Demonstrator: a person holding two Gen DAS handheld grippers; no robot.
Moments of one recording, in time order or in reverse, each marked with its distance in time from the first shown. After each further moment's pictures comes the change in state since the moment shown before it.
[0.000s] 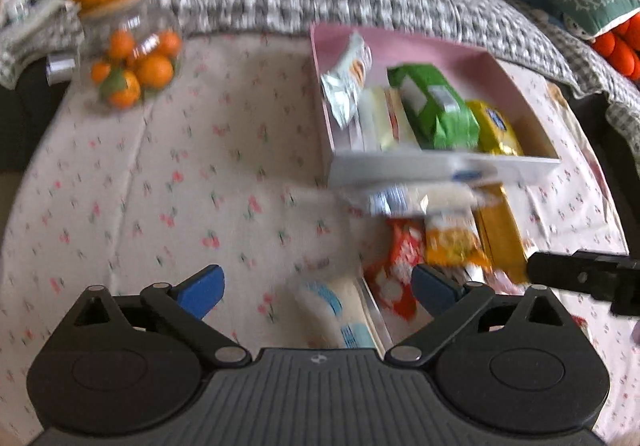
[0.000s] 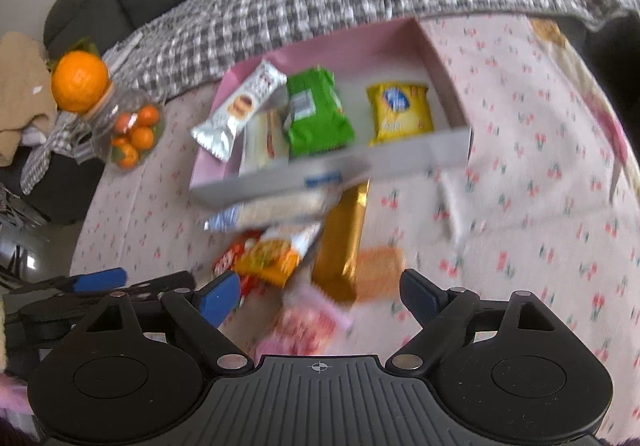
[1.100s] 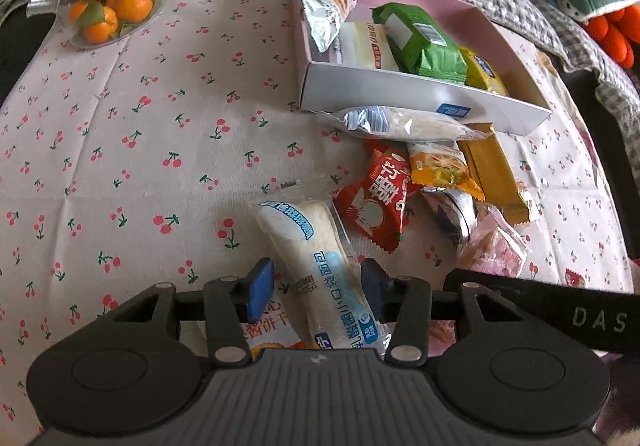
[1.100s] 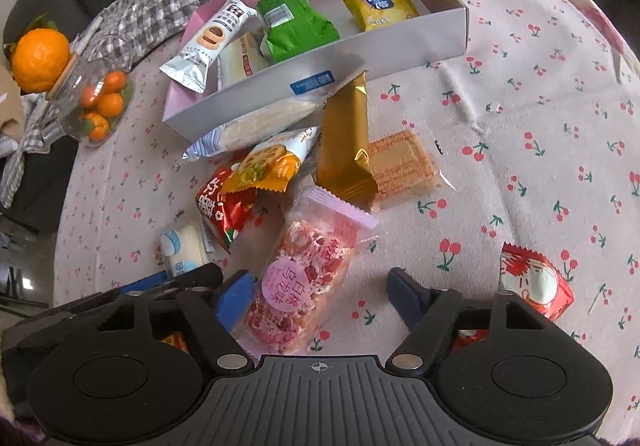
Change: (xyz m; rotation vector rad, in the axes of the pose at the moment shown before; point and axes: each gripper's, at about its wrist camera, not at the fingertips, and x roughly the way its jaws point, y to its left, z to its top) left arm 0.015 -0.008 -0.033 -0.013 0.081 -0.049; right arm 0.033 0.009 -0.041 0.131 0.088 -0.038
